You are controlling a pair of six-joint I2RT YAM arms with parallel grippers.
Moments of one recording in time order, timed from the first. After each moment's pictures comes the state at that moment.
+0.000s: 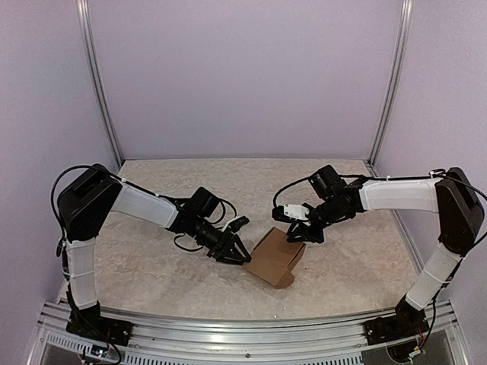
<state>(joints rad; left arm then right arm) -0.73 2.04 1.14 -0.06 0.99 -0.50 0.61 1.67 1.05 -0.42 -0.43 -0.82</state>
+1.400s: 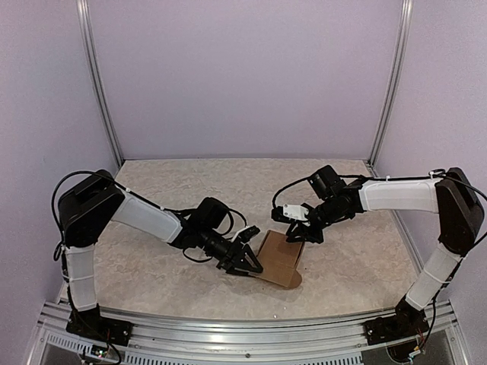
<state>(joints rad) -0.84 2.01 1.03 0.19 0.99 -0.74 0.62 1.67 1.05 -0.41 -0.43 -0.83</state>
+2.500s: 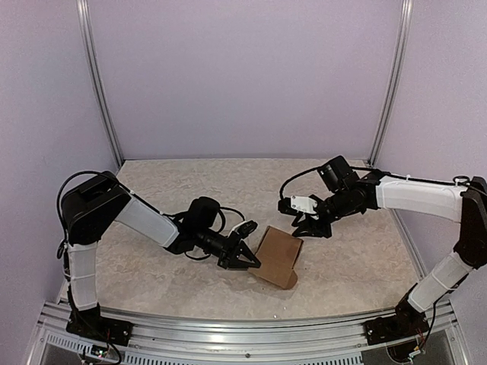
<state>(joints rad) -0.81 2.05 0.96 0.55 1.09 -0.95 0.62 1.55 1.05 -0.49 -0.40 -0.82</state>
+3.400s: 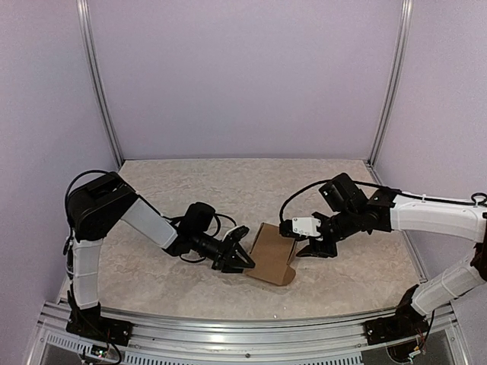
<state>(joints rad) -0.76 2.11 0.93 0.57 1.08 -0.94 0.77 1.35 0.89 -0.49 -0.26 -0.76</state>
